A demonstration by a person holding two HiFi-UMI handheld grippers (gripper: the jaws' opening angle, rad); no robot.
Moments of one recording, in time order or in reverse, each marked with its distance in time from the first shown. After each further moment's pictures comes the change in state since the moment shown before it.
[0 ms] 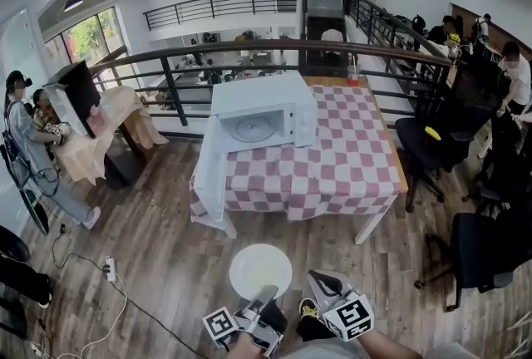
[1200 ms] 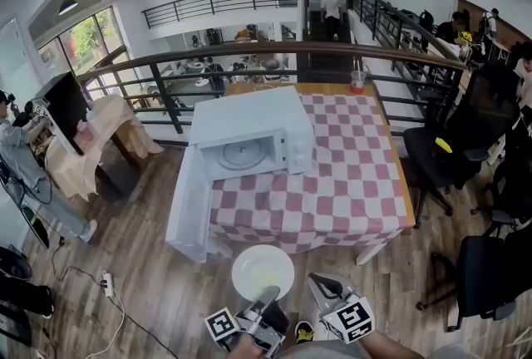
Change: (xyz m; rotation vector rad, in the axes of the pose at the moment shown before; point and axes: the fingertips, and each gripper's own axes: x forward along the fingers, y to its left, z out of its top) left arm 0.191 -0.006 0.063 -0.008 -0.005 0.030; right arm 0.109 -0.164 0.015 0.030 0.029 0.030
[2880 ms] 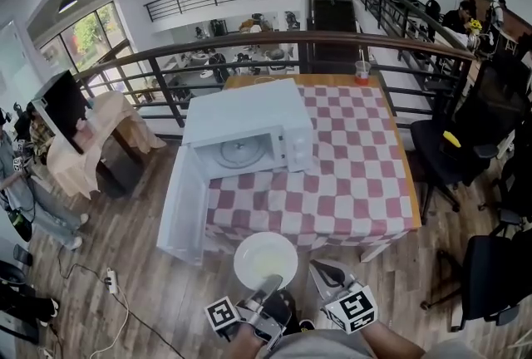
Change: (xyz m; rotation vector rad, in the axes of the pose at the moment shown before) left arm 0.064 -0.002 0.014 0.029 0.022 0.009; right arm 0.033 -0.059 0.010 0.014 -0.052 0.005
